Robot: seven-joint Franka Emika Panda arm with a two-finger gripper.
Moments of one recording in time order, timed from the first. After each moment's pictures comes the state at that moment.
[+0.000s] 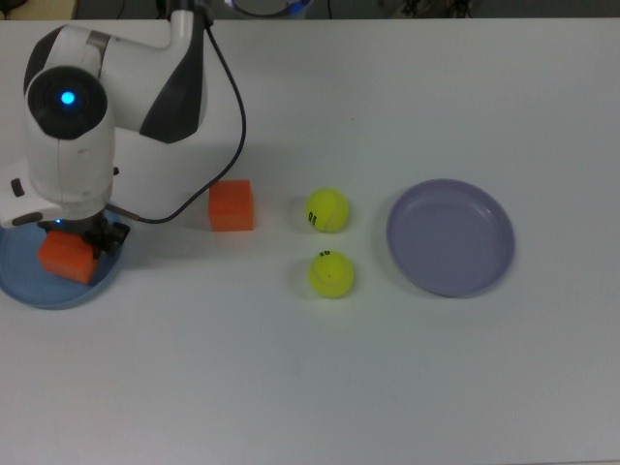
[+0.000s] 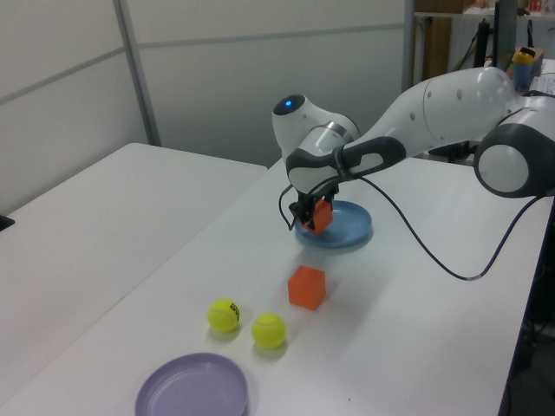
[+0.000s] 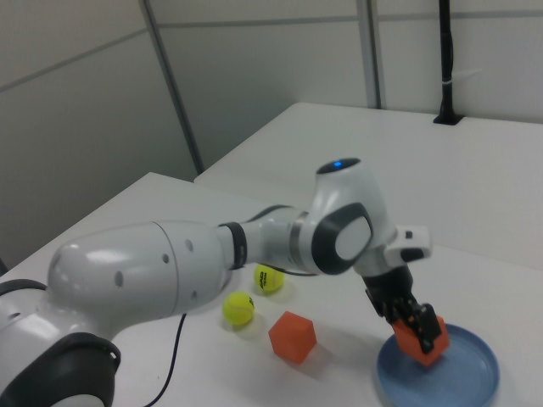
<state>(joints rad) -0.10 0.64 0.05 -1.38 -0.38 2.06 0.25</state>
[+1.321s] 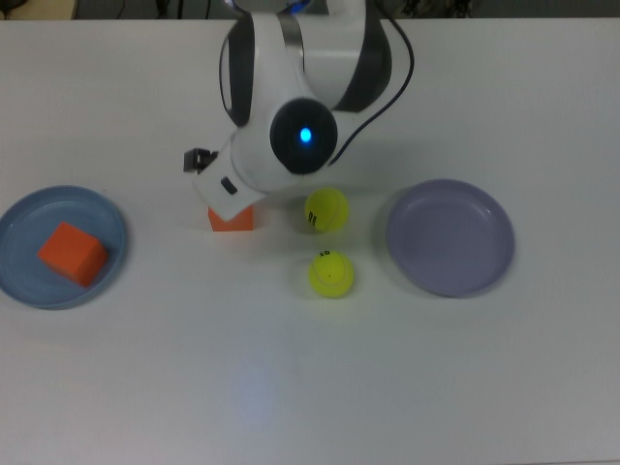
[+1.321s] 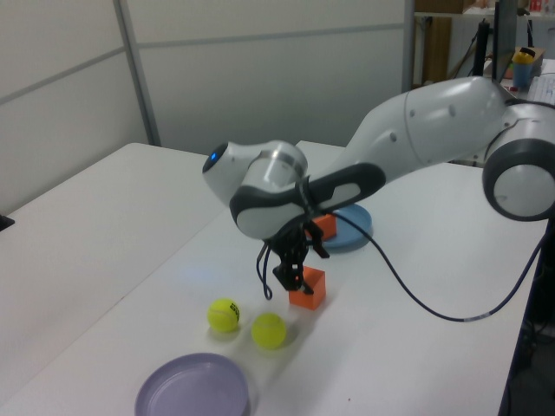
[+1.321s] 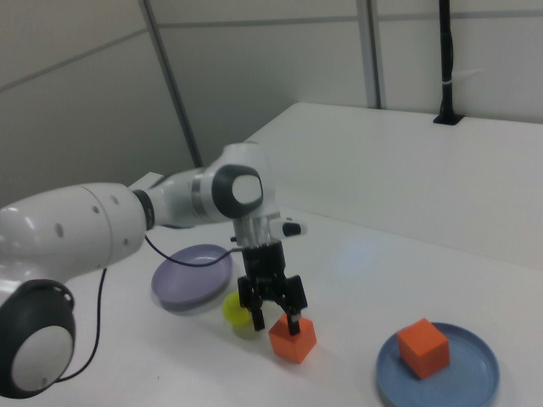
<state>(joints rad) 0.21 0.57 0.07 -1.42 -0.33 1.55 0.17</state>
